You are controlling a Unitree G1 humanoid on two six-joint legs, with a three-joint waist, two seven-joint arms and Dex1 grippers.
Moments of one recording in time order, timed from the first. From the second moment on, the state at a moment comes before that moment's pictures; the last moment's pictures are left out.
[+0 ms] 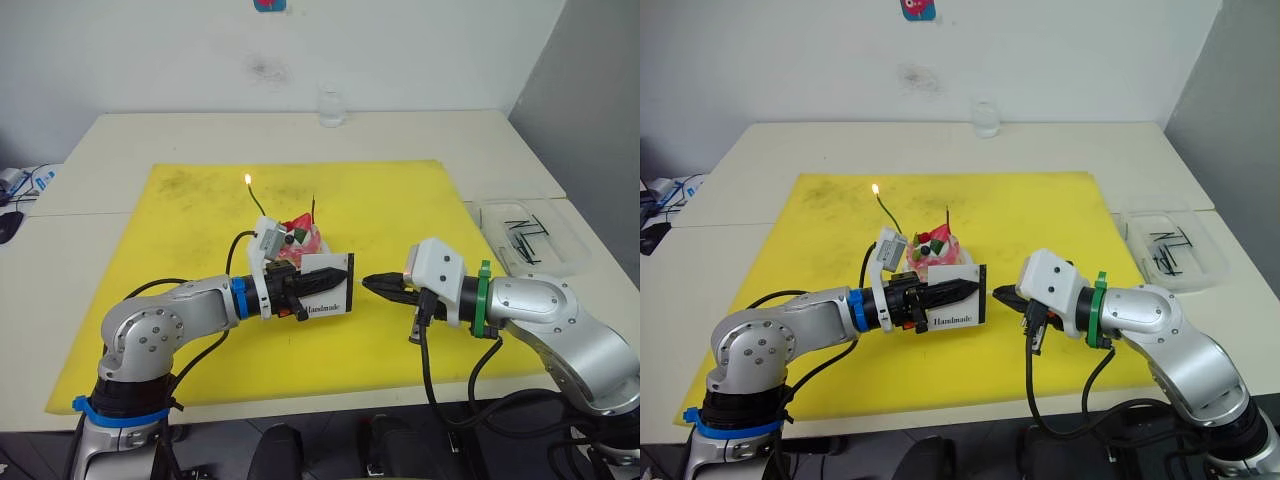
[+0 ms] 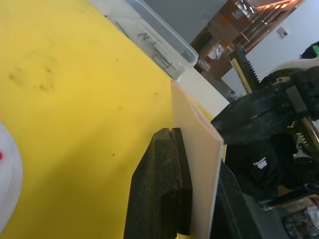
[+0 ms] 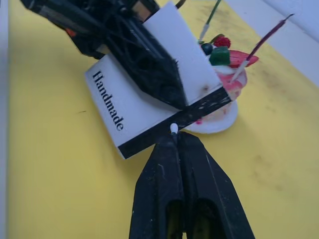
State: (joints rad) left arm -0.39 0.50 0.11 -0.36 -1.13 1.16 -0.45; right arm -0.38 -0.68 0.22 -0.72 0.33 0.78 0.76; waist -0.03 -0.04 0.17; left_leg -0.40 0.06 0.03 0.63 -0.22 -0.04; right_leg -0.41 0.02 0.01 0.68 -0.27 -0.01
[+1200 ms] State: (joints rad) left arm -0.29 0.55 0.07 -0.40 -1.18 1.24 -0.47; right arm -0.52 -0.54 0.09 -0.61 0.18 0.68 0.56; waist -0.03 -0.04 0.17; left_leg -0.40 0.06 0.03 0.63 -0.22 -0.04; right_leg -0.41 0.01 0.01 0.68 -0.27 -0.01
